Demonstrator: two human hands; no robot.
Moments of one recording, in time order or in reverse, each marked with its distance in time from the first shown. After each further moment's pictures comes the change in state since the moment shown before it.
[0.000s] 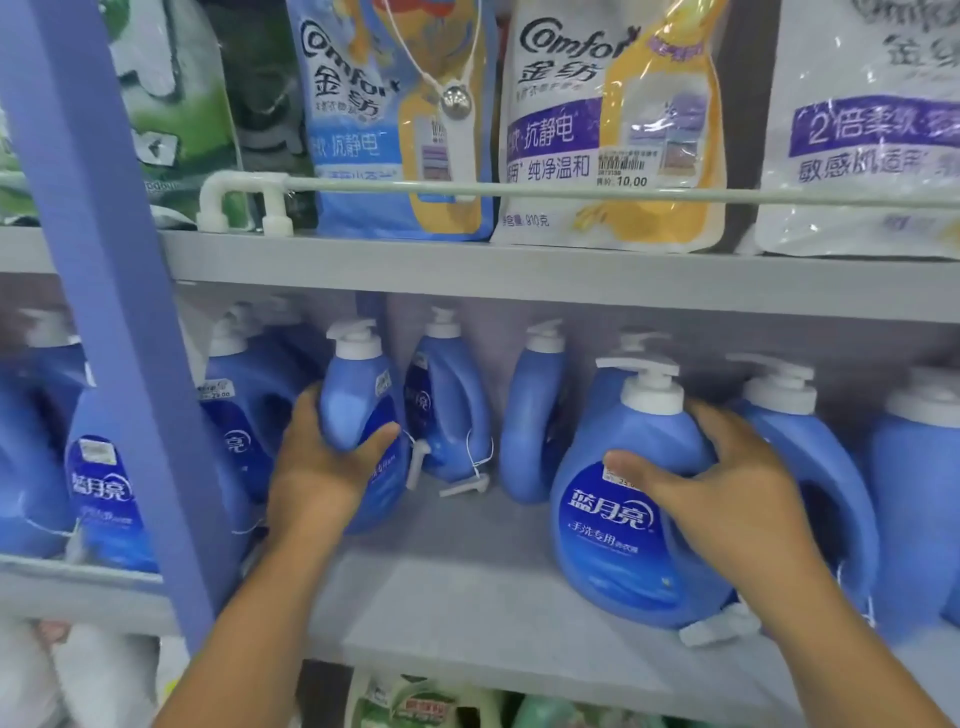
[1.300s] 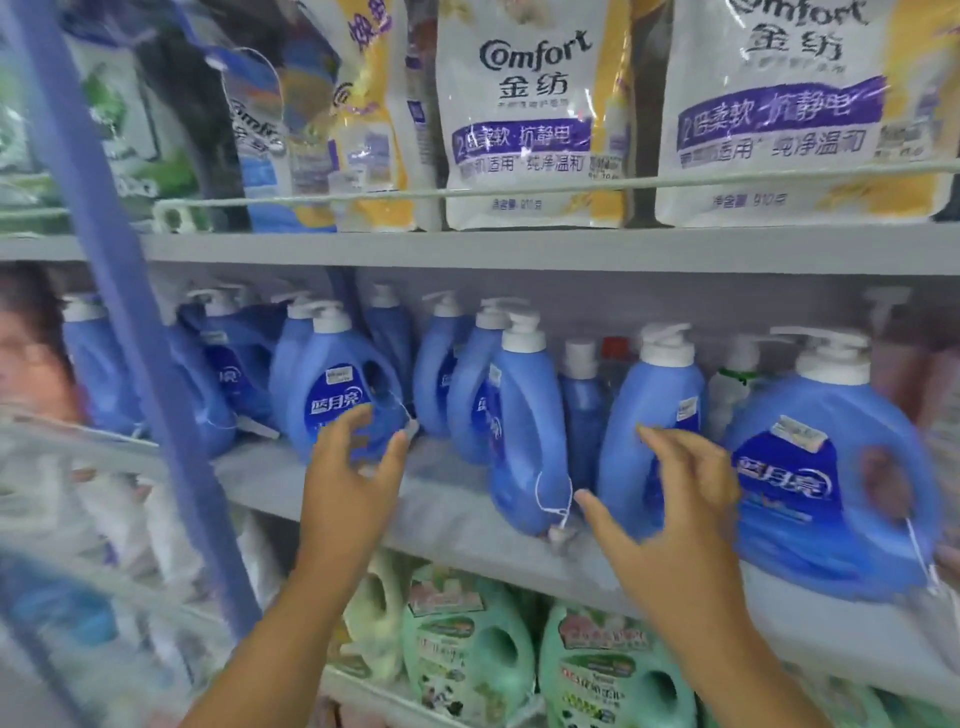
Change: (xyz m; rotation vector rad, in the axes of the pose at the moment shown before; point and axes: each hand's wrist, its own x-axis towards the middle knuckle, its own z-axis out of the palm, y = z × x) left_hand -0.225 0.098 0.073 -0.069 0.178 0.173; right_hand -0.052 0.139 -0.134 0.123 0.008 -0.283
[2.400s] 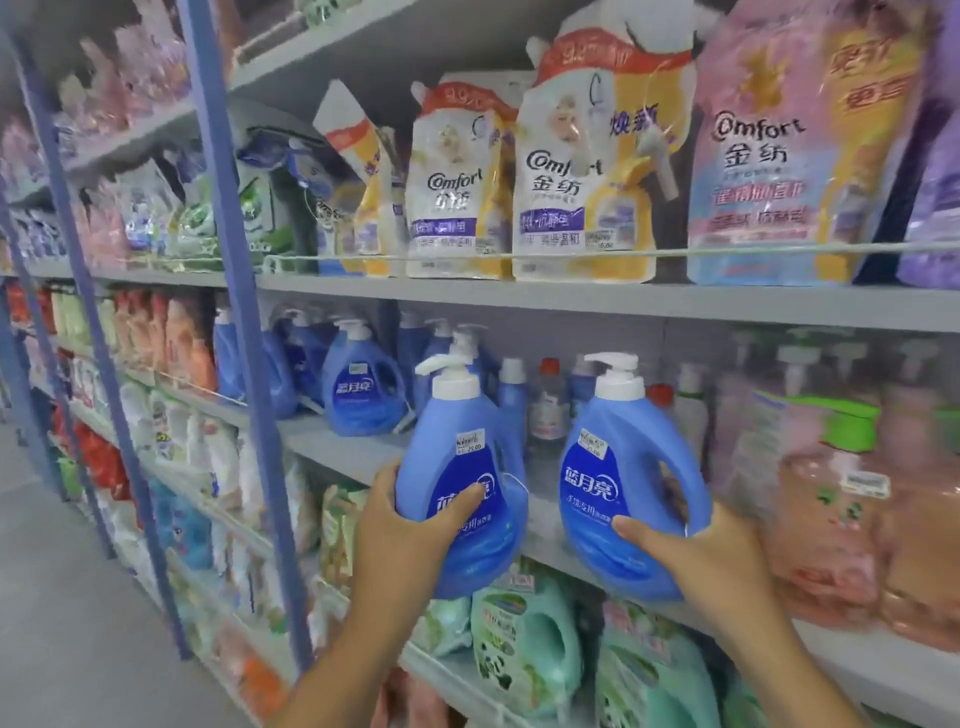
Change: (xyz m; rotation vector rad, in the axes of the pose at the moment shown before) left_hand -0.217 0.176 0.046 -0.140 0.130 -0.228; right_hand 0.006 0.125 -0.173 0.445 -0.368 0.370
